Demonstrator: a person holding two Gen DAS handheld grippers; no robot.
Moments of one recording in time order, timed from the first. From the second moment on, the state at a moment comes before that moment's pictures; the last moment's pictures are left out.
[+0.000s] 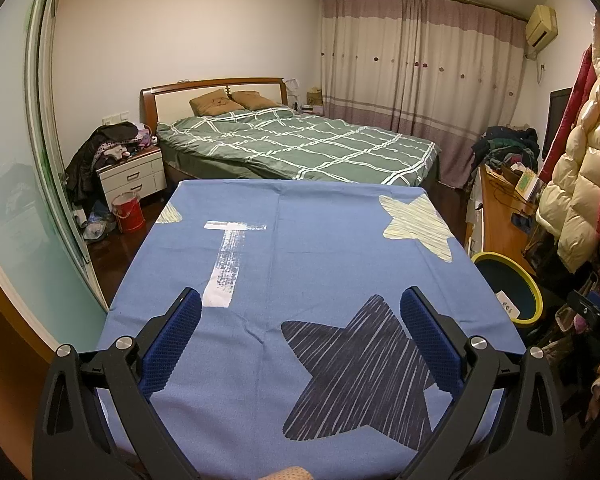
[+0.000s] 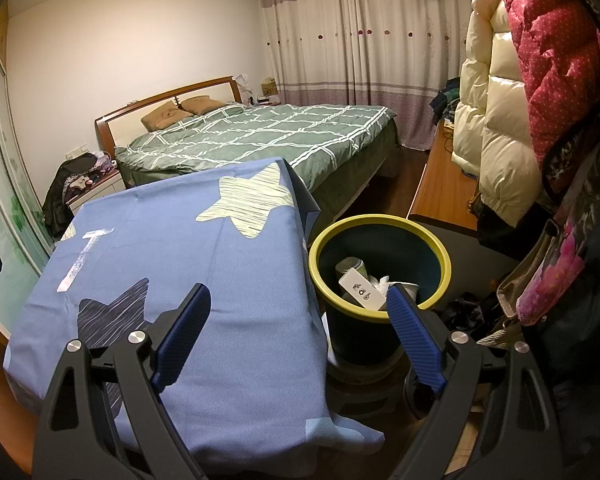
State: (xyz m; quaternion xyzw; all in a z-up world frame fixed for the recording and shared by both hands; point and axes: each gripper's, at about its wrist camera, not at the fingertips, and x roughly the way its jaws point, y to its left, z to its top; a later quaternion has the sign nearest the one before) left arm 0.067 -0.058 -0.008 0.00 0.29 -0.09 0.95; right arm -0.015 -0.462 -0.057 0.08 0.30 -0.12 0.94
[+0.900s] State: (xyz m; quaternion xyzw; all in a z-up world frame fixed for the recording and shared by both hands) left arm 0.068 -0.061 -0.010 0.00 0.30 -0.09 0.95; right arm -0.015 -0.463 -0.057 0.08 0.30 -0.12 0.94
